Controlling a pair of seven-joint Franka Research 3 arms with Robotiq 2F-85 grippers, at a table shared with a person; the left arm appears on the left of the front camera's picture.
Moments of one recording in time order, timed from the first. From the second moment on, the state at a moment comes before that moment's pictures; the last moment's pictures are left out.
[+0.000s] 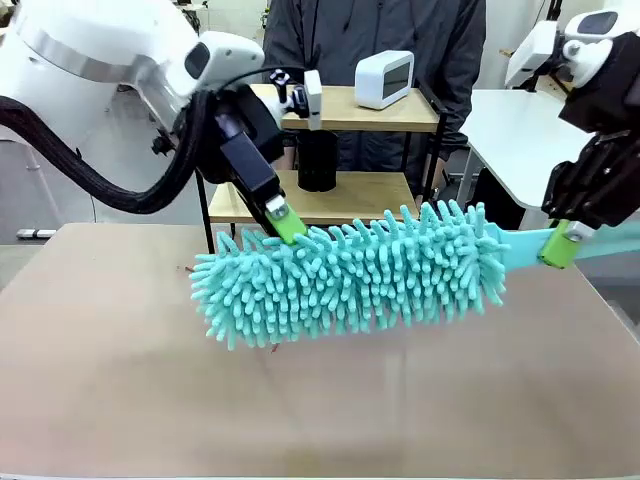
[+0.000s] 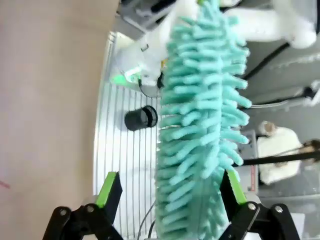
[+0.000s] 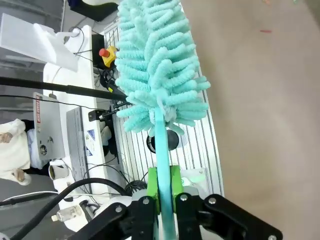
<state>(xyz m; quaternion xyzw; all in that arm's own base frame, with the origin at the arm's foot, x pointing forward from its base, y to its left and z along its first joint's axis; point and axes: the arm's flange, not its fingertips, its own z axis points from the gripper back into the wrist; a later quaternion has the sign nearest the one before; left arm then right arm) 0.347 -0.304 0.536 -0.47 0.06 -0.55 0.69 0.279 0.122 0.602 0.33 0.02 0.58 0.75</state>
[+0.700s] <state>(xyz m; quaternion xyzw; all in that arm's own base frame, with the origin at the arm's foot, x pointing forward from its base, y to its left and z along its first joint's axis) 0.337 -0.314 0.526 -0.48 0.08 -0.59 0.64 0.294 0.114 0.597 0.36 0.01 0.56 0.75</state>
